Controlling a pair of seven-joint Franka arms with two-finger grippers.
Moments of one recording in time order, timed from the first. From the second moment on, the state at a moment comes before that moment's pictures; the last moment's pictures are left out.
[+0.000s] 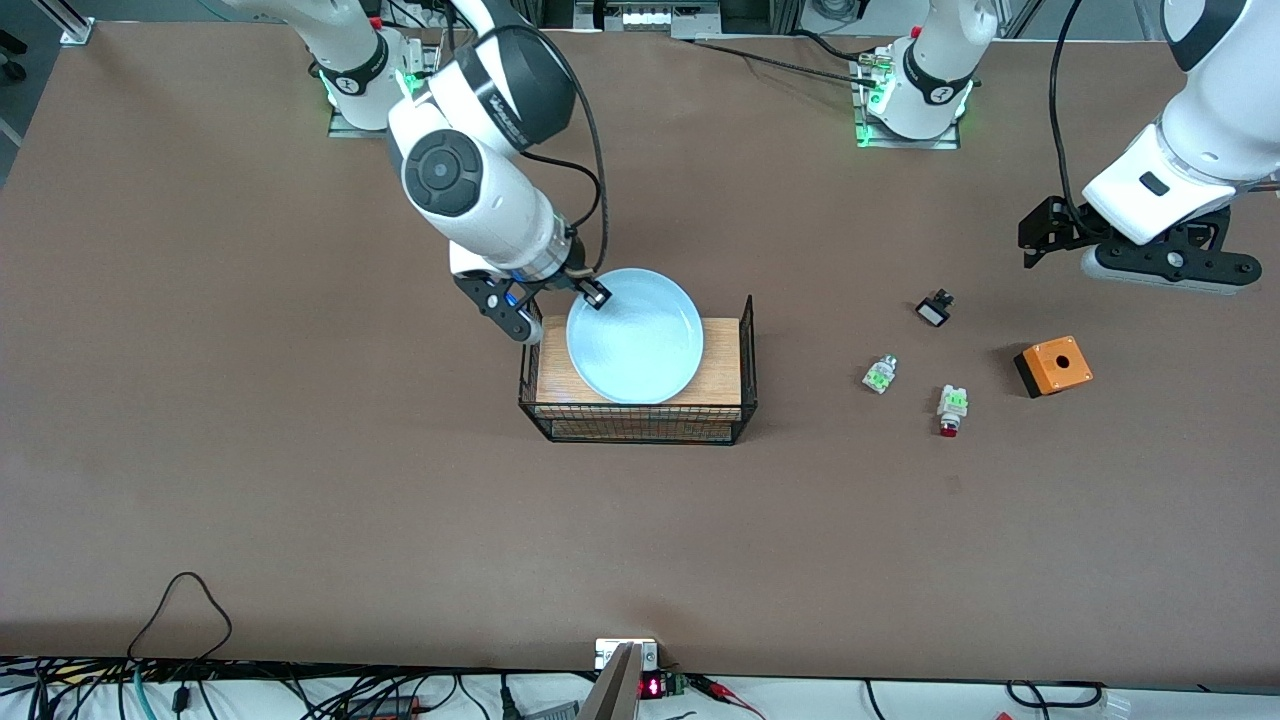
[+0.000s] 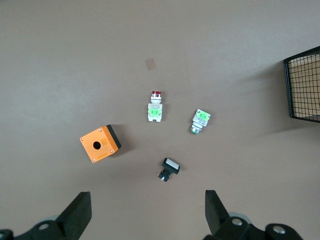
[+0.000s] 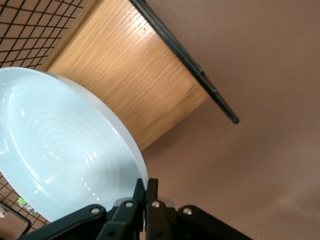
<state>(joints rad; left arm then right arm) -0.06 -0.04 -0.06 -1.75 0.09 1.70 0.04 0.71 0.44 -0.08 -1.51 0.34 1.97 1.26</state>
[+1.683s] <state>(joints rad) -0.06 -0.03 -0.05 -1.75 0.09 1.69 0.04 0.71 0.49 -0.09 -1.50 0.30 2.02 1.21</state>
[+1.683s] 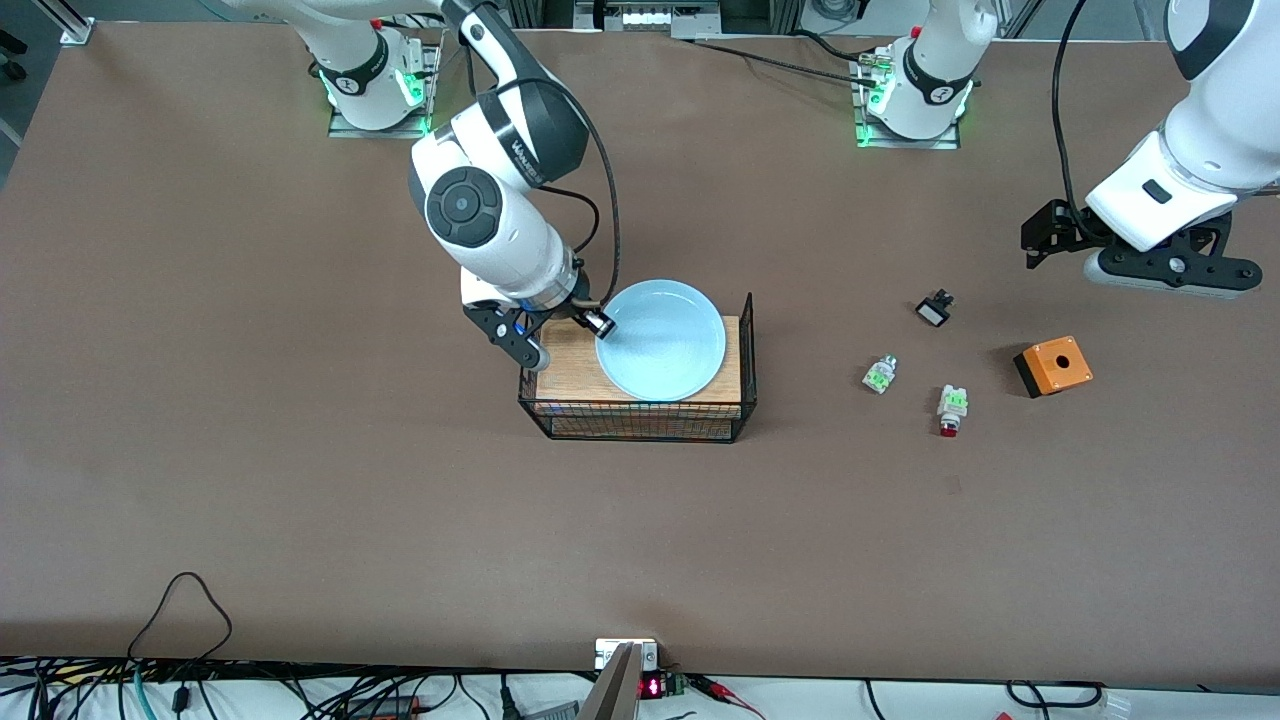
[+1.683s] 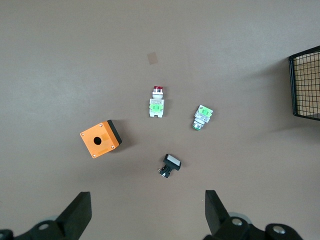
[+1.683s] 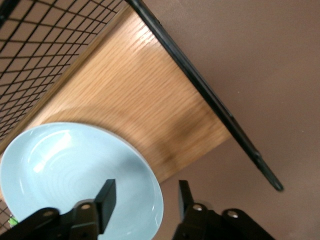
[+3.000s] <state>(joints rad) -0.06 -0.03 -0.05 -1.74 0.09 1.65 0.06 0.34 0.13 -0.12 -1.48 0.00 1.62 0.31</state>
